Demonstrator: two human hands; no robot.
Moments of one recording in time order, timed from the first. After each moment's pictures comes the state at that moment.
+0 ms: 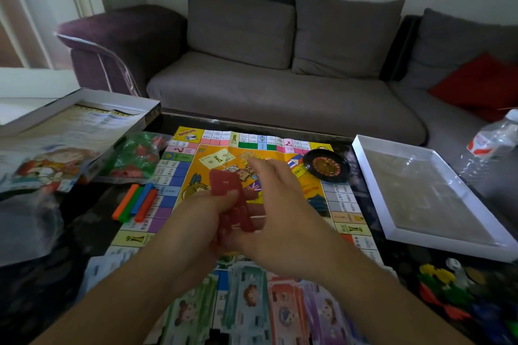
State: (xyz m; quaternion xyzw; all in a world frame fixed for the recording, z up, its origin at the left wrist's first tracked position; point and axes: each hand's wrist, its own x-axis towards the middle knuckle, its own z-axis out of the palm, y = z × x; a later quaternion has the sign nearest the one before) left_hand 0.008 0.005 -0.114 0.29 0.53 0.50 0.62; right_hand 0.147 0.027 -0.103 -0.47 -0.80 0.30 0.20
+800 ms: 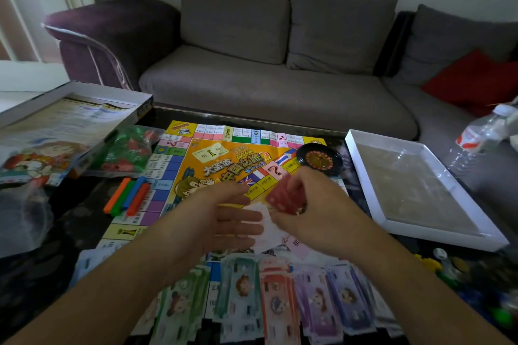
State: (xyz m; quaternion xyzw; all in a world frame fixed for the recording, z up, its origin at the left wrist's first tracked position) left_hand 0.003 0.007 -0.115 0.33 0.53 0.40 0.67; right_hand 0.207 0.041 -0.107 -0.53 -0.79 0.24 0.20
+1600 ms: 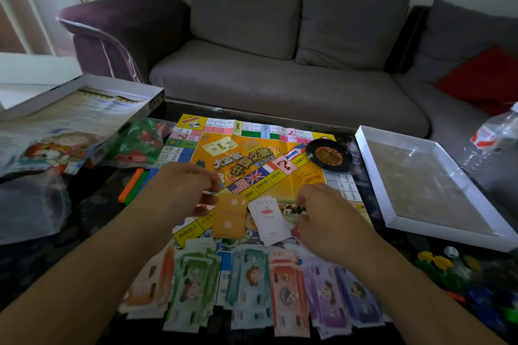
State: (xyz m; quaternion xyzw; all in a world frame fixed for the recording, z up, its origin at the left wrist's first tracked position) left_hand -0.033 0.016 -0.107 0.34 0.68 0.42 0.49; right_hand 0.209 0.047 -0.144 -0.61 -0.78 0.12 0.04
